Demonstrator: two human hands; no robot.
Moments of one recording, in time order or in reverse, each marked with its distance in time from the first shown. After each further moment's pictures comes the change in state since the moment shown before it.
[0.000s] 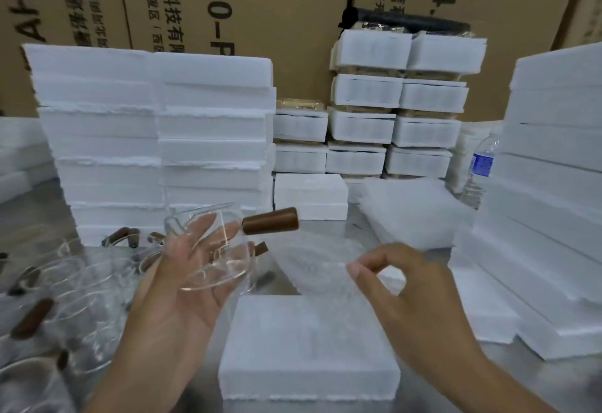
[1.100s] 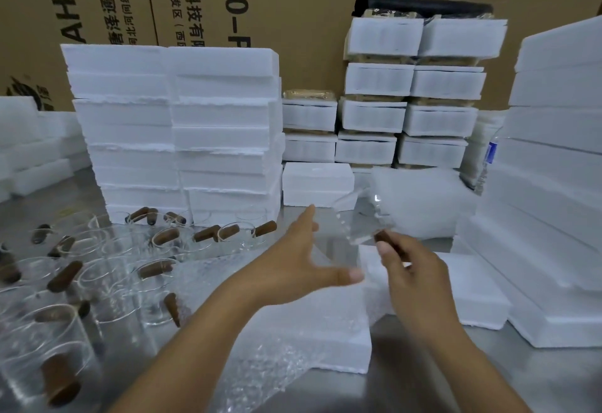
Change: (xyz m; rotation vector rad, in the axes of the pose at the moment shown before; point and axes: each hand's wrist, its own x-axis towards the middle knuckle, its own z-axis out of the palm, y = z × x) left_hand 0.023 -0.059 0.058 1.239 -0.397 -0.324; right_hand 0.005 0.076 0.004 0.133 0.086 0.121
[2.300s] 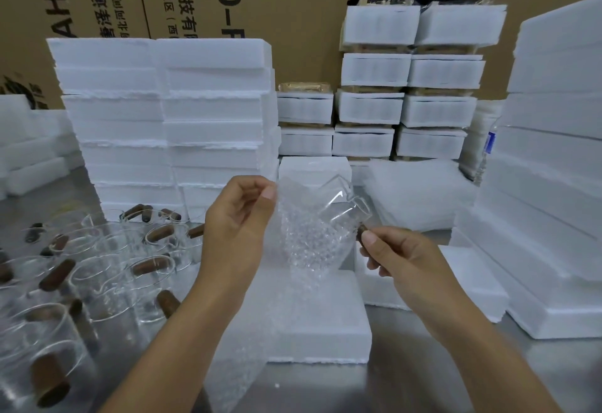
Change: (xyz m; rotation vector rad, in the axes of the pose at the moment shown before) left_hand -0.015 0.001 -0.011 -0.599 0.707 0.349; right_hand 0.001 -0.026 -0.017 0.402 -0.322 0.157
